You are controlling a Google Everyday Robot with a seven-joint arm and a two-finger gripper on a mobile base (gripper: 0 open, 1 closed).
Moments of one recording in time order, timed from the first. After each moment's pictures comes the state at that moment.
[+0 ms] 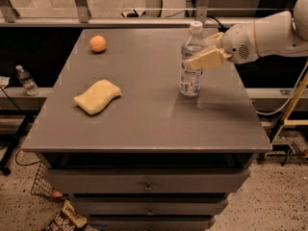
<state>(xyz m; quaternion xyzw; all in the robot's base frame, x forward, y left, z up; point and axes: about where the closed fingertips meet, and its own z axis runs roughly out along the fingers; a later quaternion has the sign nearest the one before) 0.620 -0.117 0.931 -0.49 0.70 0.26 0.44</state>
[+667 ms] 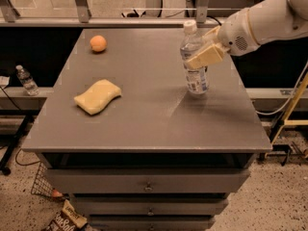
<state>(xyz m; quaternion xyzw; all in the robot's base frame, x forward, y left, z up) 0.617 -0.117 0.939 -0.53 0.73 0.17 0.40</state>
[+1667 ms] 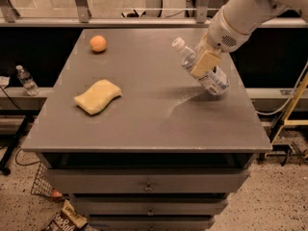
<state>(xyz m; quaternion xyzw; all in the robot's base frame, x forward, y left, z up) 0.621 -0.127 0.912 -0.61 0.75 0.04 0.26</state>
